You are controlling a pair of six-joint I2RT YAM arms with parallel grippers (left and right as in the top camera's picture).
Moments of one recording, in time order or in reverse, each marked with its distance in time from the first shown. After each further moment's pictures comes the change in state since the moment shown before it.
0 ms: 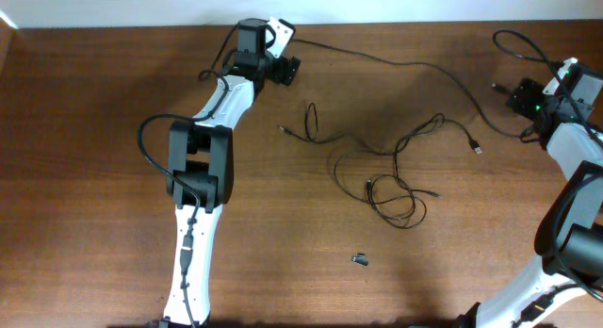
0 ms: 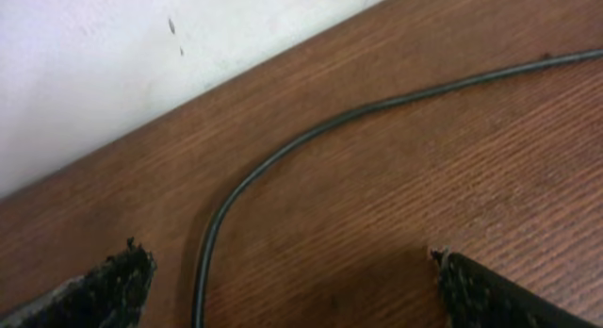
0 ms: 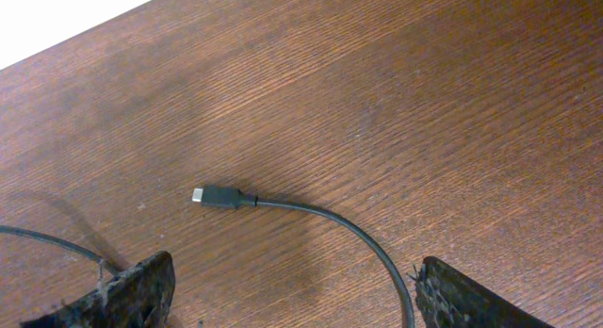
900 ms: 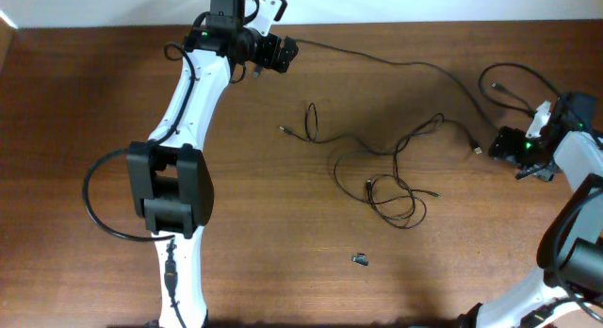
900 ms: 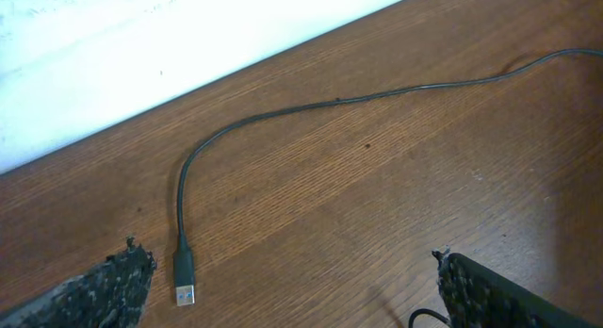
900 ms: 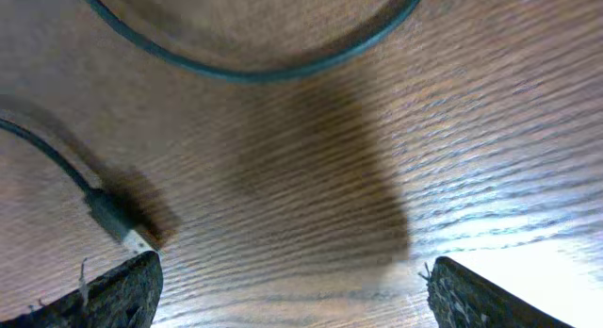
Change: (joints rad) left arm 0.024 -0.341 0.003 -0.493 0.199 -0.101; right arm -0.028 -0.071 -0.070 -0.541 -0.057 -0.109
